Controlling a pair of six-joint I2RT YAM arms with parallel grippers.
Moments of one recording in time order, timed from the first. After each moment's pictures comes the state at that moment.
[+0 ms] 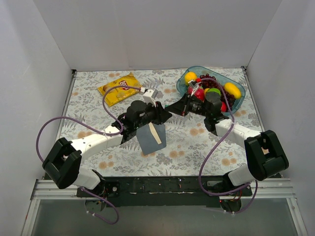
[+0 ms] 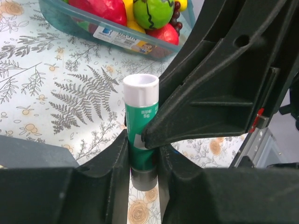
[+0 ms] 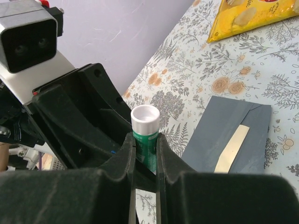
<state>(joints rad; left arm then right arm) -0.76 1.40 0.85 0.32 0.13 -0.53 0.45 1.46 0.75 0.68 -0.78 0.81</state>
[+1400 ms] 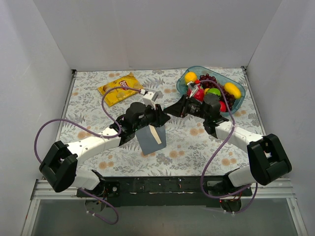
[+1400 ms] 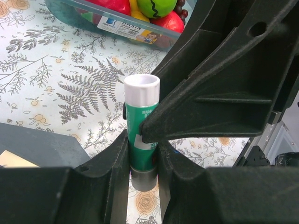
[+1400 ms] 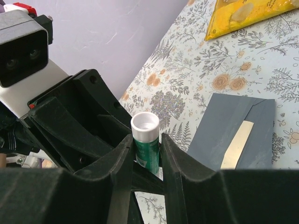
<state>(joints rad) -0.78 1.35 0.83 0.25 0.12 -0.49 0.48 1.41 0.74 0.64 -0.70 0.81</state>
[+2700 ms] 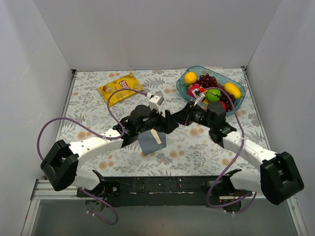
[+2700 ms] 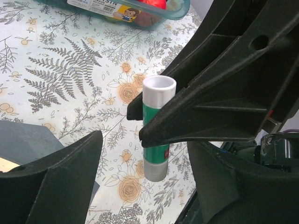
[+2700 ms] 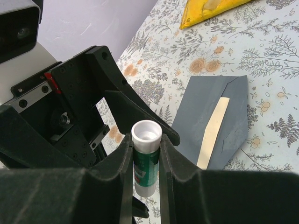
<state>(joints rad) -0.84 1.36 0.85 0.22 0.13 -0.51 0.51 1.20 0.62 0.44 -0.57 0.67</state>
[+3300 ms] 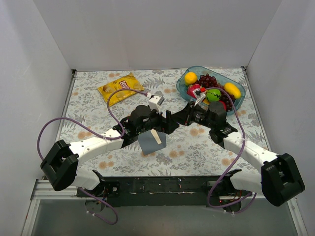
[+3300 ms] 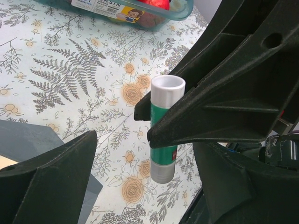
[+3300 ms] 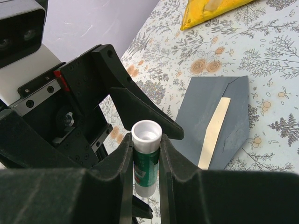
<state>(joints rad) -0.84 1.36 0.84 0.22 0.11 -0.50 0.51 1.18 0.62 0.43 -0.57 0.68</state>
